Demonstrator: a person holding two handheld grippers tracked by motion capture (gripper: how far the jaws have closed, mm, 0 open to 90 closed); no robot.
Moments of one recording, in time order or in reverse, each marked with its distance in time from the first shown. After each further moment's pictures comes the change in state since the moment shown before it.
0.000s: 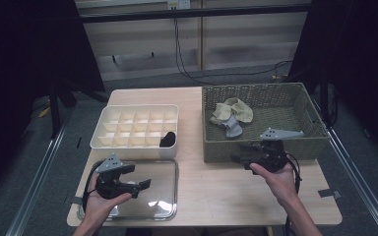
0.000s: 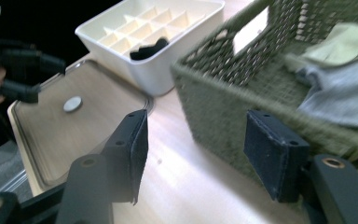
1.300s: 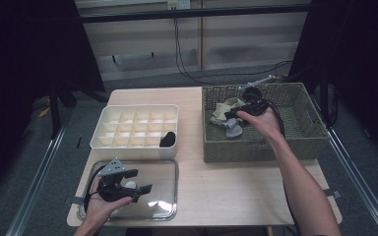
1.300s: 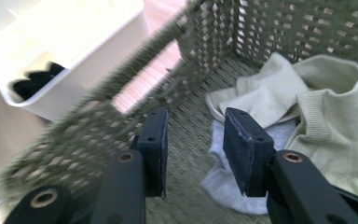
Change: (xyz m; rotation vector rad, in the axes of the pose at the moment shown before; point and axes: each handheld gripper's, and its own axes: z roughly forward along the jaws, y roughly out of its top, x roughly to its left) left arm 0.006 -0.011 0.007 0.022 -0.056 0.020; right arm -0.100 0.100 0.089 0.258 -0.065 -0.015
